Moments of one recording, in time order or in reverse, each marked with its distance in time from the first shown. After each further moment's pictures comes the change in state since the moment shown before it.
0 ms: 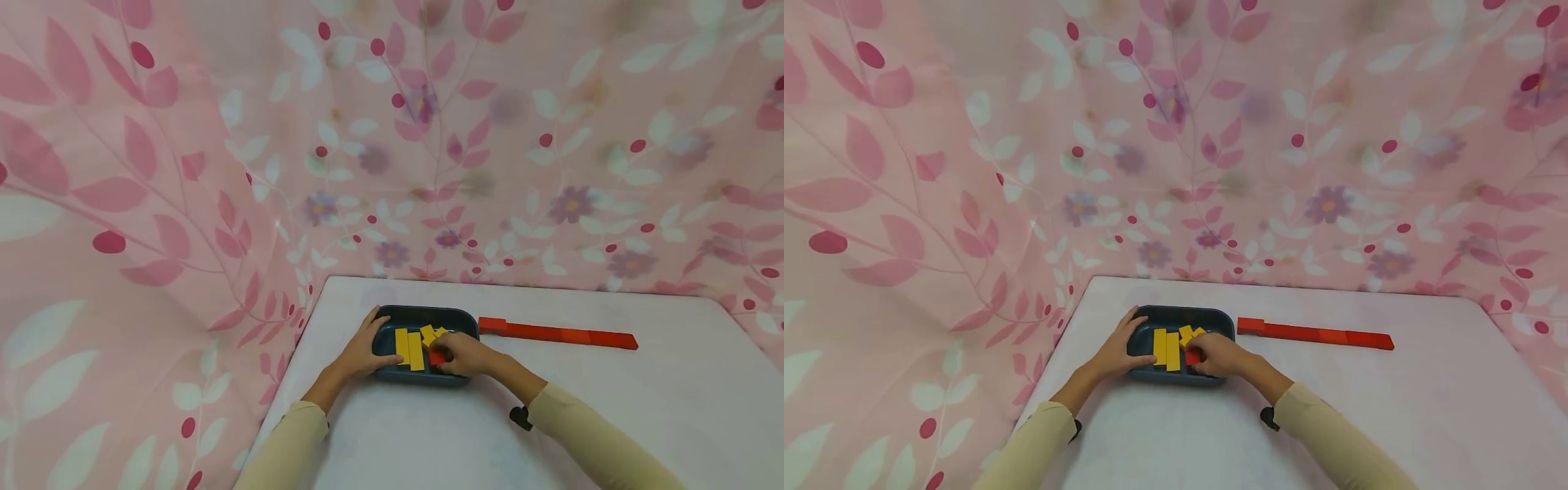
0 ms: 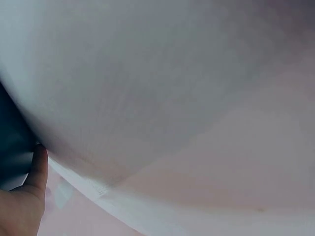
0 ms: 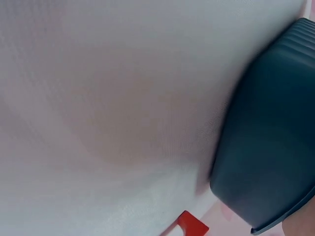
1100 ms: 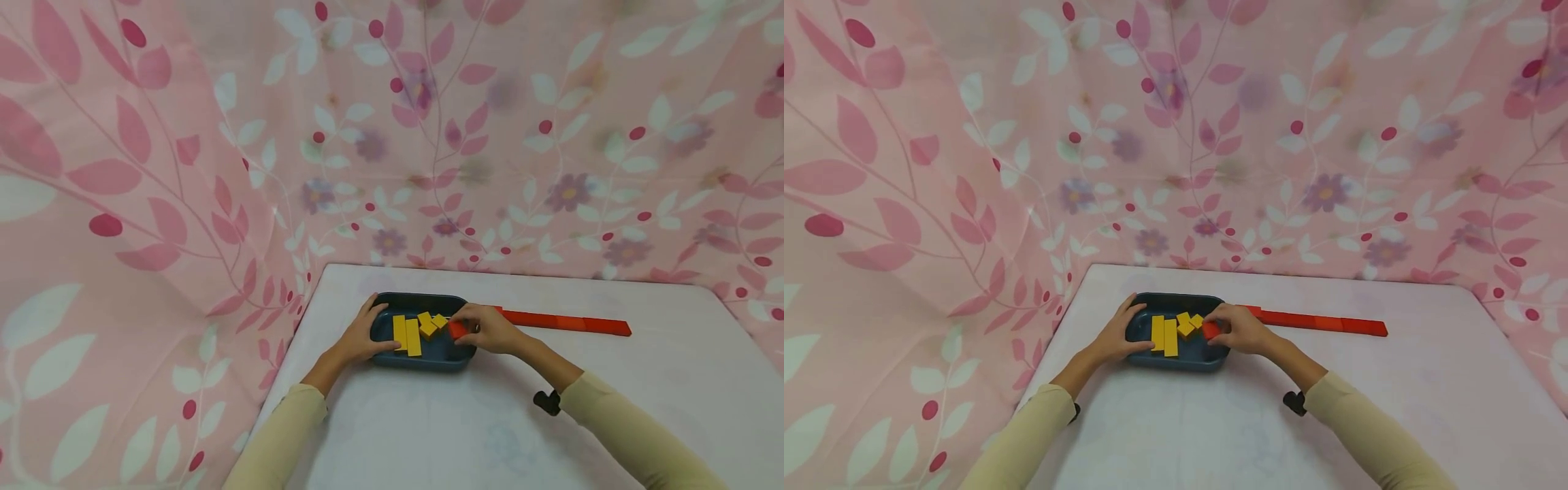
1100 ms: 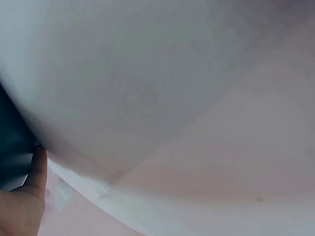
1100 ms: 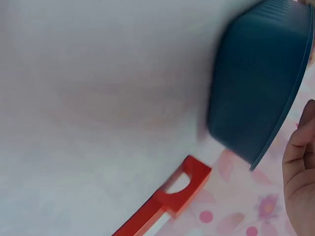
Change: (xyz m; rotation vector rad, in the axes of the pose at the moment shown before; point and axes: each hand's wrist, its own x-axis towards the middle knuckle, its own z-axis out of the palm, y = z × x) left_hand 0.002 0.002 -0.009 -0.003 -0.040 -0.024; right_hand -0.036 0.010 -0.042 0.185 0.211 -0.072
